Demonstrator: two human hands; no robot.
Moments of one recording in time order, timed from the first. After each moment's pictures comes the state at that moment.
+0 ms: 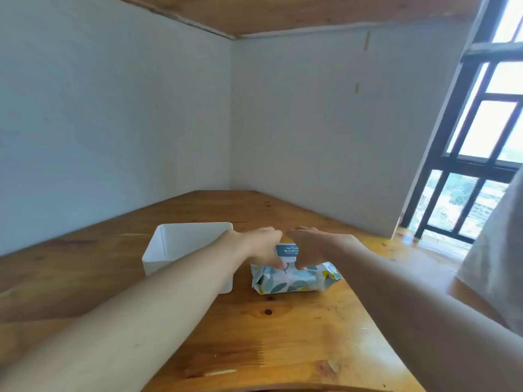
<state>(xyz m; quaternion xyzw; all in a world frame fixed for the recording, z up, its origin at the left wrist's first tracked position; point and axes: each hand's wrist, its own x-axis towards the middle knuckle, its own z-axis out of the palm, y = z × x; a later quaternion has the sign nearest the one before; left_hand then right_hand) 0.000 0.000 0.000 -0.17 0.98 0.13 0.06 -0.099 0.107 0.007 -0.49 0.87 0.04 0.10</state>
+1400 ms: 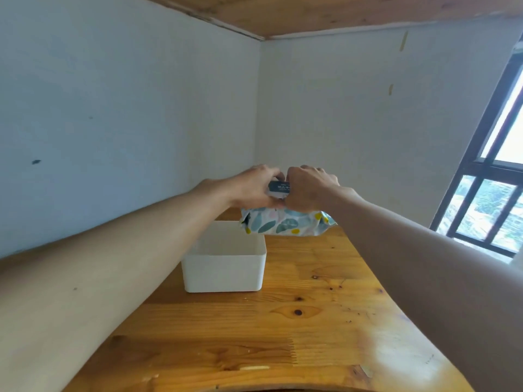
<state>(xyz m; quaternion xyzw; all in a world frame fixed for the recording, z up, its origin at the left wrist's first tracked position) 0.053 -0.057 0.088 -0.12 0.96 0.22 -0.16 -0.050 0.045 0.094 -0.48 0.87 -0.07 -0.11</state>
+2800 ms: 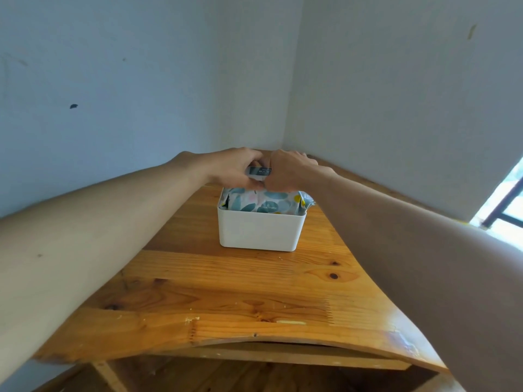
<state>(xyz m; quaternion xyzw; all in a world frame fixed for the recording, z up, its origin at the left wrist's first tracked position) 0.132 -0.121 0.039 -0.20 0.96 0.20 -0.06 0.022 -0.021 0.047 -0.56 0.83 -0.08 0.03</state>
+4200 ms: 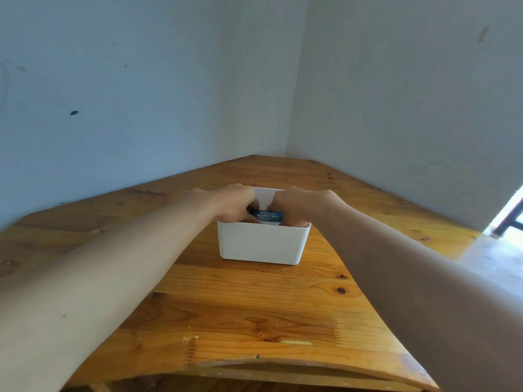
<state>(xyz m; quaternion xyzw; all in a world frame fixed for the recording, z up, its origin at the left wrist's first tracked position) 0.122 -0.129 -0.012 -0.23 0.96 0.14 0.05 -0.009 -0.037 -0.005 -0.65 0.75 0.12 0.07</state>
